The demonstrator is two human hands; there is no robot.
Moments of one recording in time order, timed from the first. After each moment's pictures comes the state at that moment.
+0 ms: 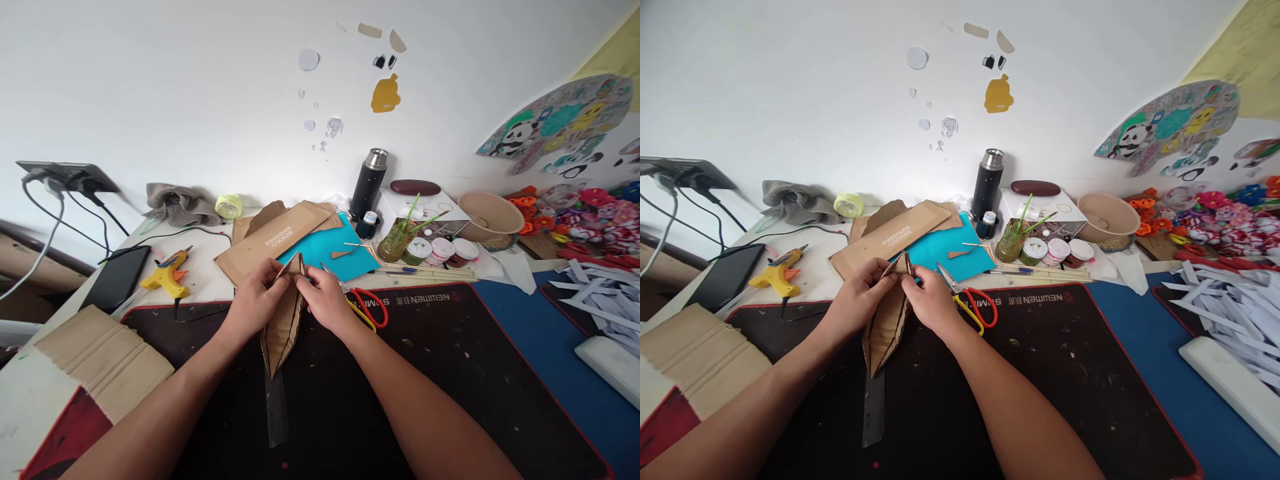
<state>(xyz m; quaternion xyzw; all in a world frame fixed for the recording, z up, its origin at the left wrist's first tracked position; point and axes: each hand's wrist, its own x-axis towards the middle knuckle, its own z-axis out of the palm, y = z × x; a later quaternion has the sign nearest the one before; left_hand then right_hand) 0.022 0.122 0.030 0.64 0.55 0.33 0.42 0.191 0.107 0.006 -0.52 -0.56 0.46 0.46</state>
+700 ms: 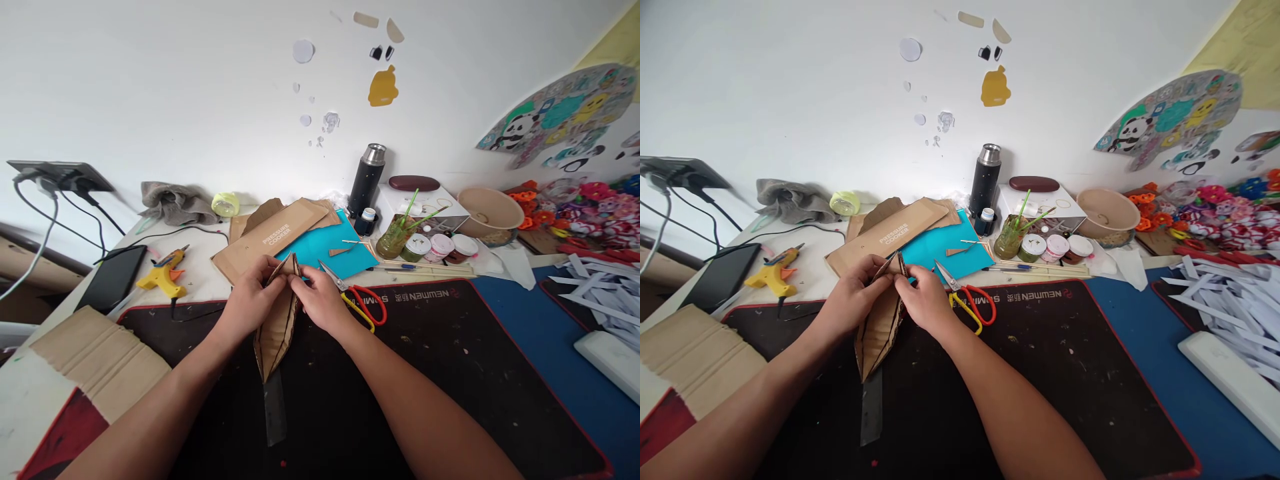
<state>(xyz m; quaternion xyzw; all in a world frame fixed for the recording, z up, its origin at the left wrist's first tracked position) 0.021 0.122 0.033 0.64 0.53 0.35 0.43 0.185 0.104 0.006 -0.52 -0.55 0.47 0.45</state>
